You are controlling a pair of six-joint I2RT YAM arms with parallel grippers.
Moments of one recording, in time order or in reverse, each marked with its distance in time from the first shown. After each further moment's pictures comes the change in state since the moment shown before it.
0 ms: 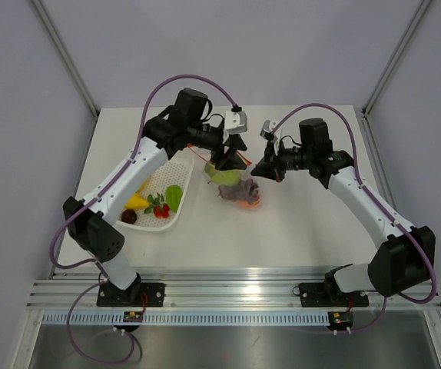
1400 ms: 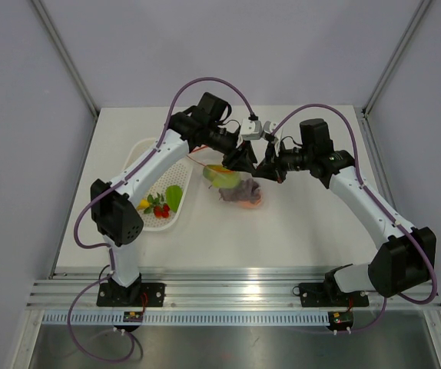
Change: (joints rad) left arm -0.035 0.214 0.150 -0.134 0.082 0.148; right arm -0.005 -0.005 0.006 -0.040 -0.008 -0.024
